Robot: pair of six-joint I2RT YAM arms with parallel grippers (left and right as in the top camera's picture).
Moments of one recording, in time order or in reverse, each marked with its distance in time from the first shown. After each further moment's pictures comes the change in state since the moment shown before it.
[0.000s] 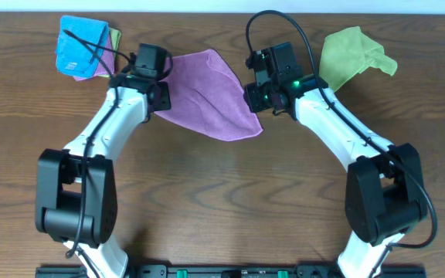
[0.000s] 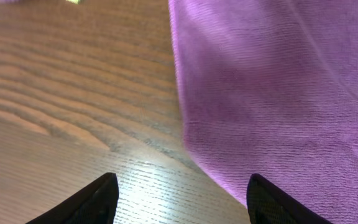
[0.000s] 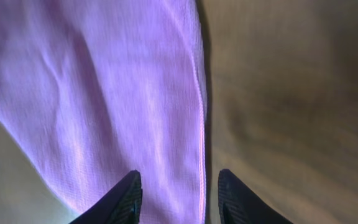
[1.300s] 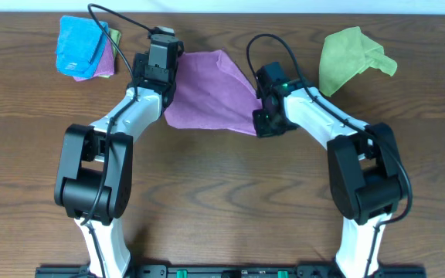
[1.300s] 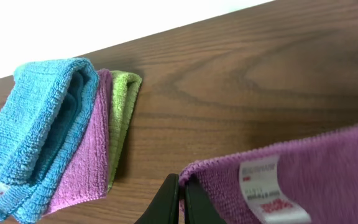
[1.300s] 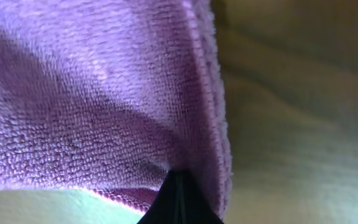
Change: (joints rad) left arm -0.055 0.159 0.002 0.650 -0.247 0.423; right arm -0.006 0.154 -0.003 -0.258 0.136 0.147
